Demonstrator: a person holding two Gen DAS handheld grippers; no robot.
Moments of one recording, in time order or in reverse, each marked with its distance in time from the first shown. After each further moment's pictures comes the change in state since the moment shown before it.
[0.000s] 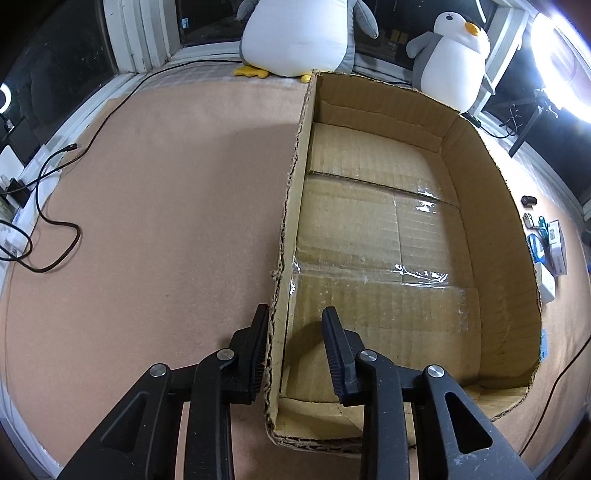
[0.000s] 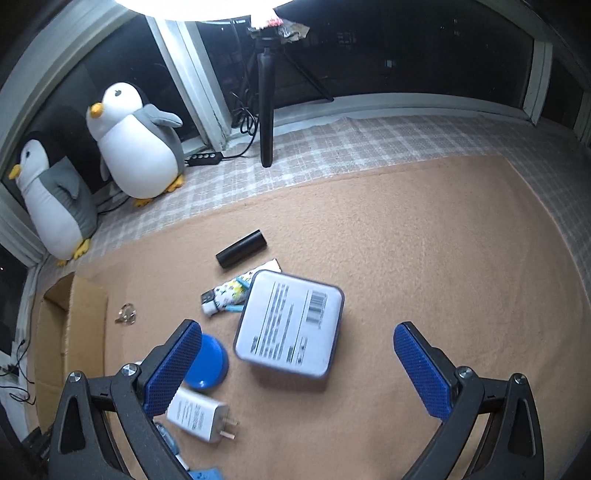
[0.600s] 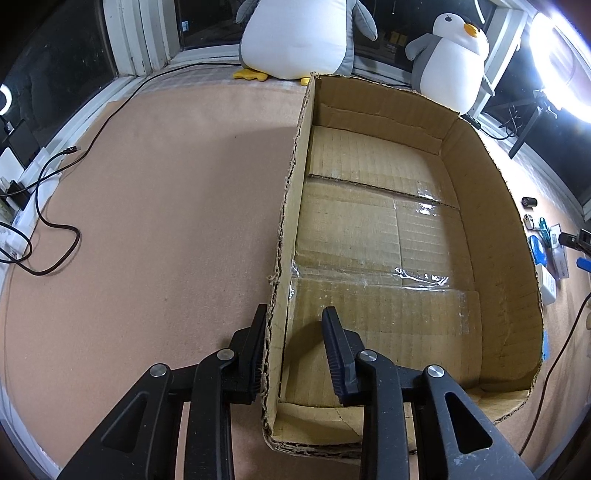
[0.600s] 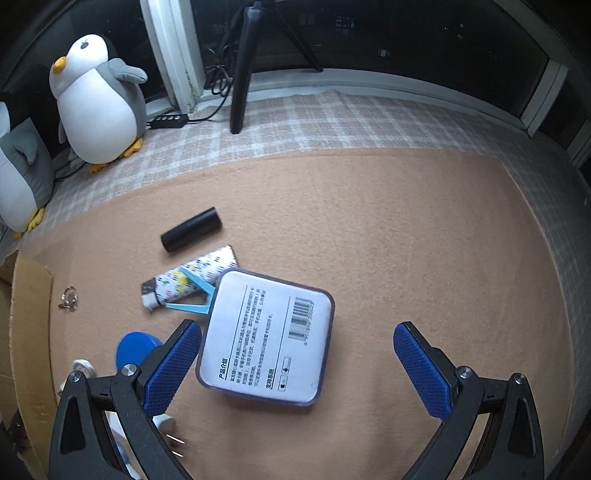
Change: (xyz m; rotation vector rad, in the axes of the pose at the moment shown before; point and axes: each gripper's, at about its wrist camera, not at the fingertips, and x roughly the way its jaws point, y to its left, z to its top) left arm -0.001 0.001 -0.001 -0.001 -0.013 0.001; right arm 0.037 -0.010 0.005 -0.080 0.098 -0.143
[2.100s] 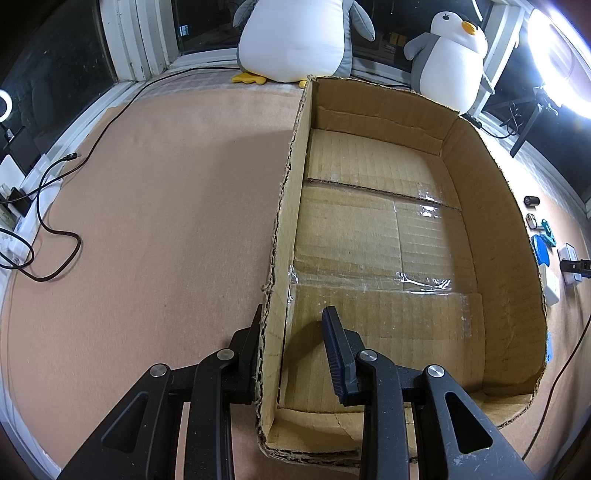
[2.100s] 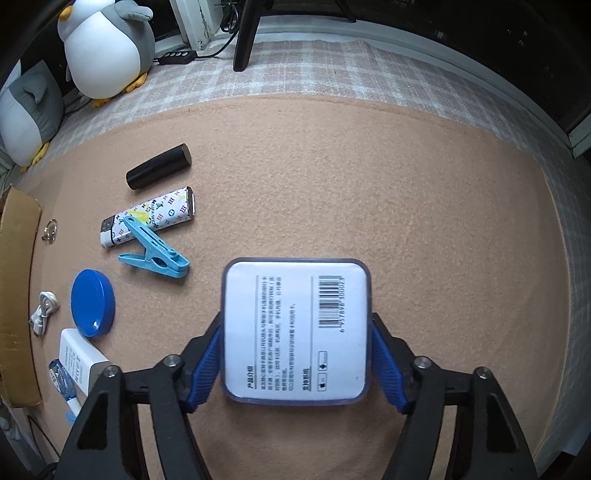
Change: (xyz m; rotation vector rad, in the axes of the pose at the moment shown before) left arm 0.000 -0.007 0.002 0.008 -0.009 0.014; right arm 0.041 -0.013 0.020 -0.193 0.193 0.067
